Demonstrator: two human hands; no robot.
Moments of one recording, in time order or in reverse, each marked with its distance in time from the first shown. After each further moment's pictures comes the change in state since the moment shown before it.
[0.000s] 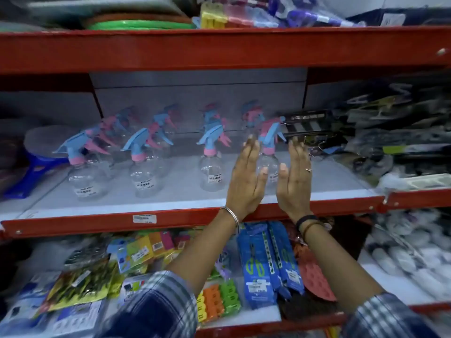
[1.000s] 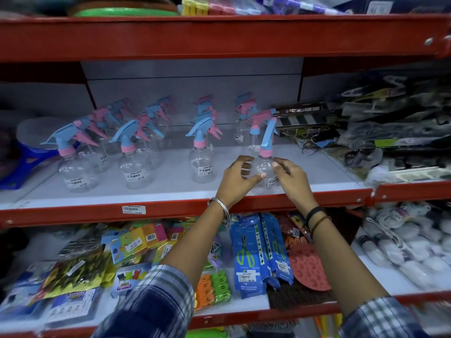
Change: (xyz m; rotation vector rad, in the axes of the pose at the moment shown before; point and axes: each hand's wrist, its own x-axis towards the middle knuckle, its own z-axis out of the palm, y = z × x) left_hand -0.001 -0.005 0.005 -0.299 -0.212 -0.540; right_hand 0.006 0.020 -0.030 0.337 -0.377 0.528
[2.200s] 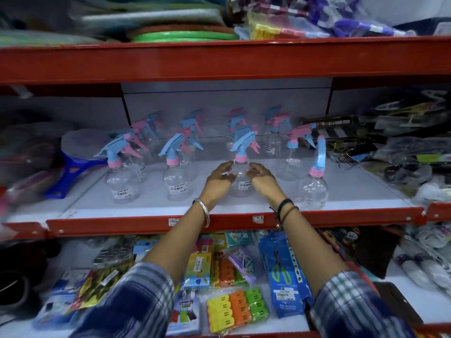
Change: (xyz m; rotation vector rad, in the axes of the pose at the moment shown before) left_hand 0.011 -0.055 -0.137 -0.095 0.062 -0.221; right_hand 0.027 -0.064 0.152 0.090 -0.241 0.163
